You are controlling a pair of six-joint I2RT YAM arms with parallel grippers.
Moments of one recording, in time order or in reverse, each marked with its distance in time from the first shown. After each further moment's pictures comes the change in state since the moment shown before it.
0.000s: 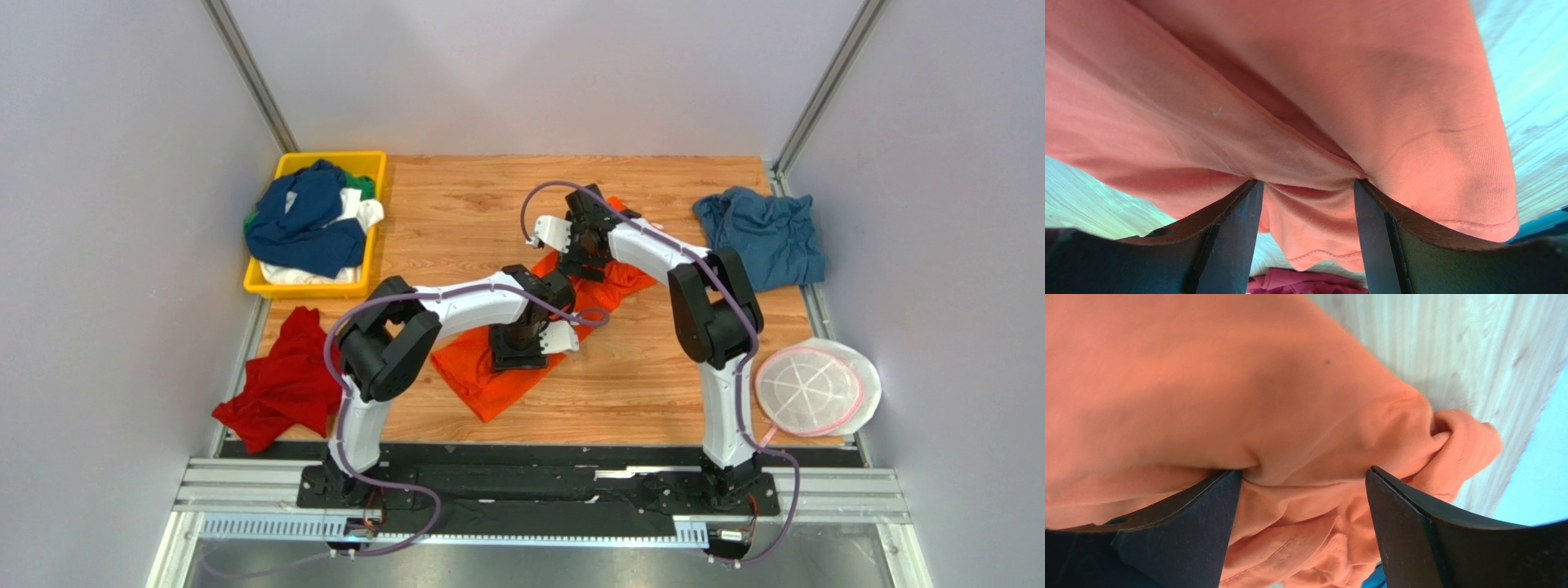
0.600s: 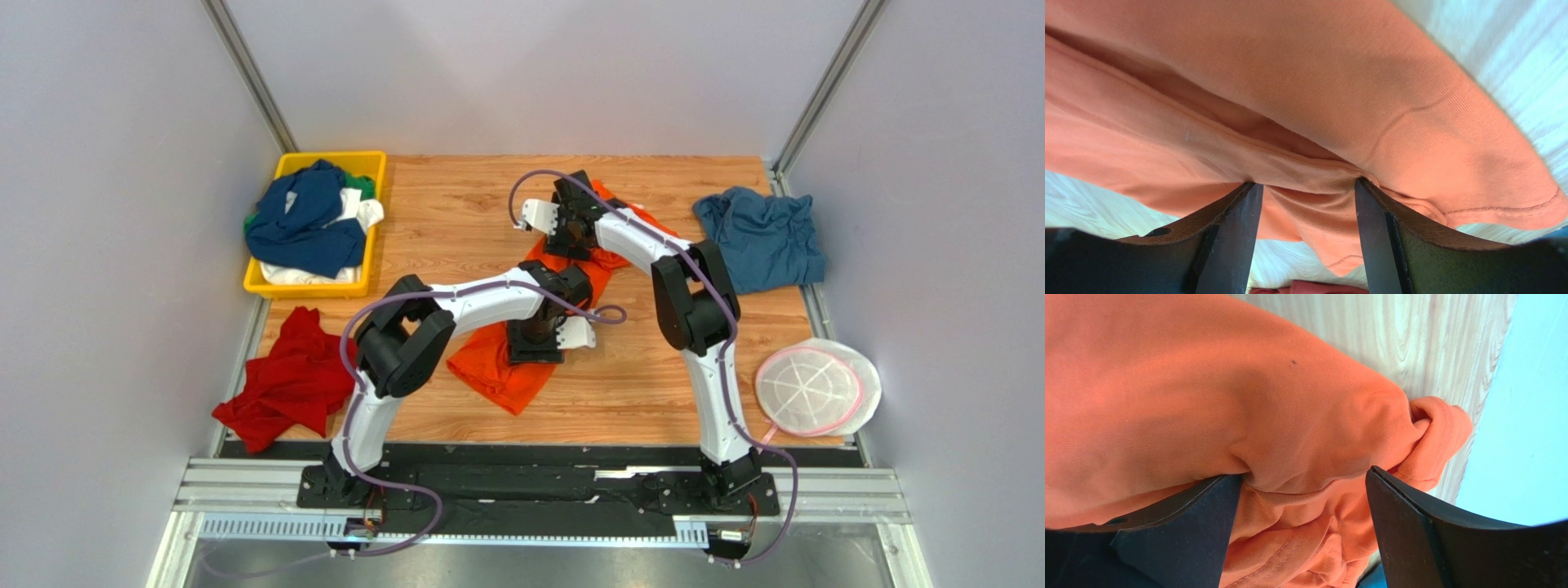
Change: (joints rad) left arm -0.032 0.077 0.130 -0.014 0.000 0.040; right arm 0.000 0.160 0.222 0.047 0.019 -0.050
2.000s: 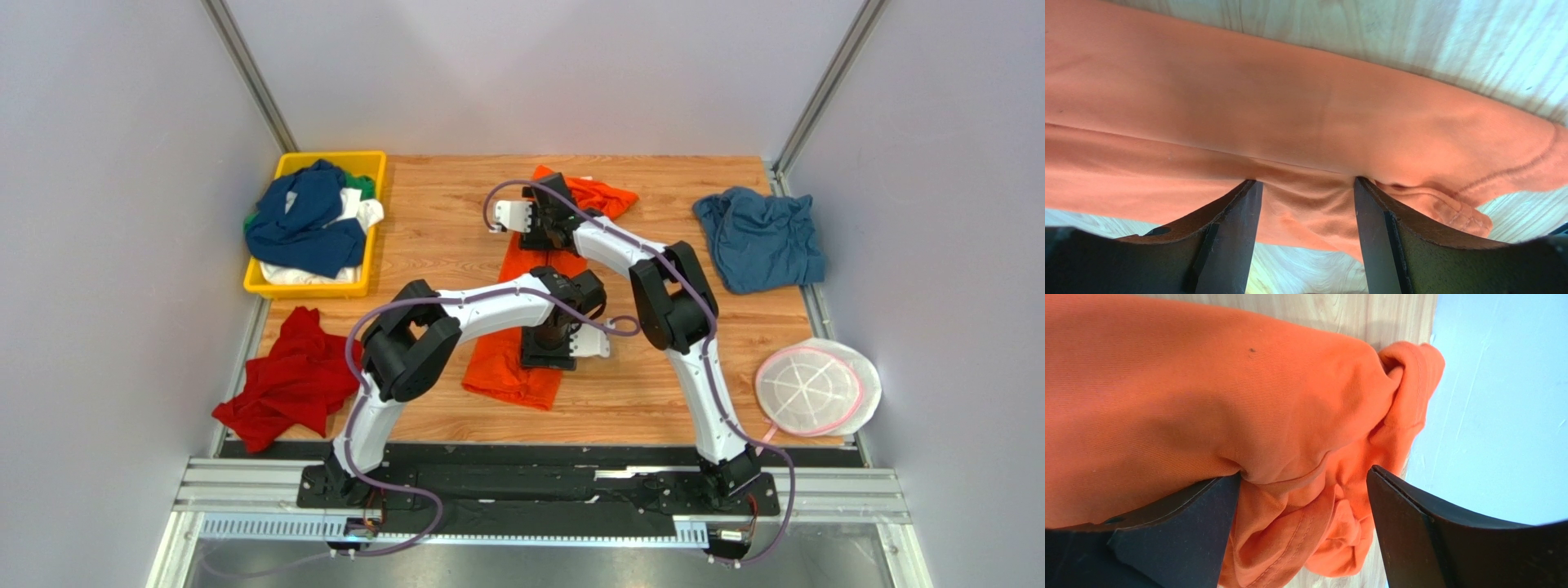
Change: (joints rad) left arm -0.052 0.021 0.043 0.014 0.033 0.048; right arm 0.062 0.101 0.072 0.225 0.011 -0.114
